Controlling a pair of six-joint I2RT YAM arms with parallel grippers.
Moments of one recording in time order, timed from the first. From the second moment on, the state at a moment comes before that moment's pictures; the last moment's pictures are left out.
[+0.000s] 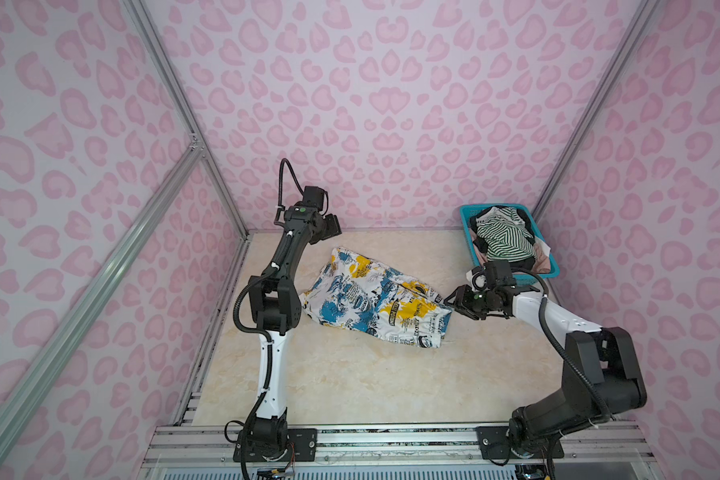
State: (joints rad) left arm -0.18 2.39 2.41 -0.94 0.07 -0.43; right arm 0.19 1.49 0.97 -0.45 -0.44 0.49
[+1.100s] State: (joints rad) left arm -0.07 1.68 1.34 -0.75 0.07 -0.45; right arm 0.44 1.77 1.31 -0.81 -0.16 -0.15
